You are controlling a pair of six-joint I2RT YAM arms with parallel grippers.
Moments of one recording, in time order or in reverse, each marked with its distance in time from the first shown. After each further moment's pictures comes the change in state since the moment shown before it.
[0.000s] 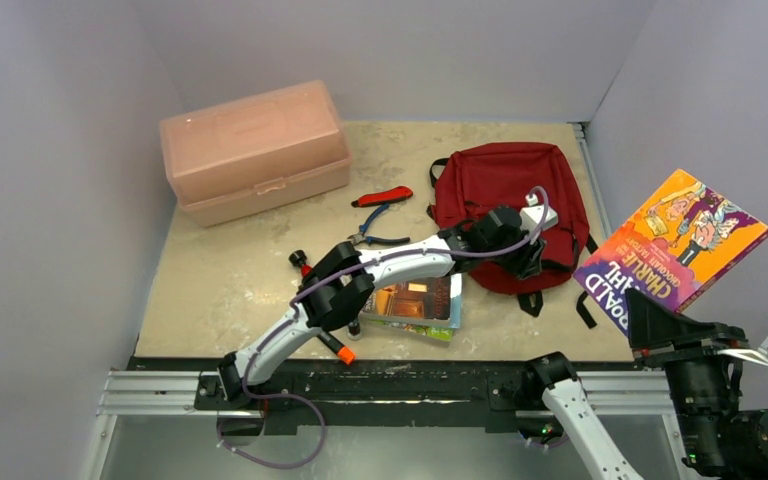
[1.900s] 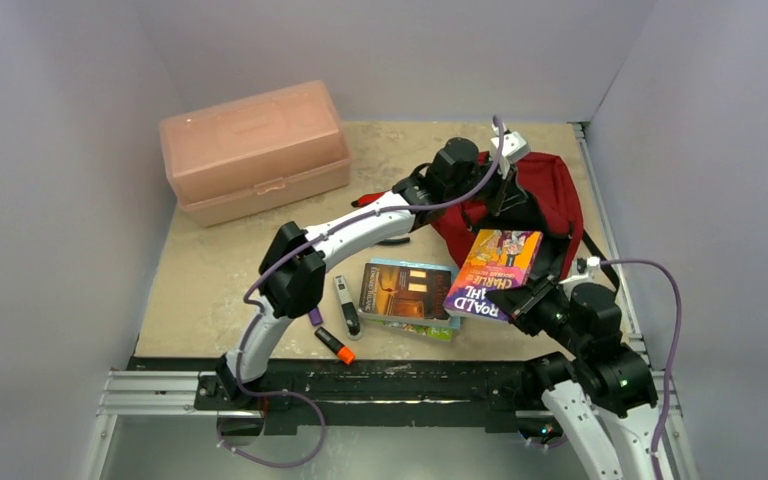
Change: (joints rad) left arm 0.170 -0.223 -0.016 0.078 0.168 0.083; right arm 0.000 -0.049 -0.837 0.238 -0.539 0.598
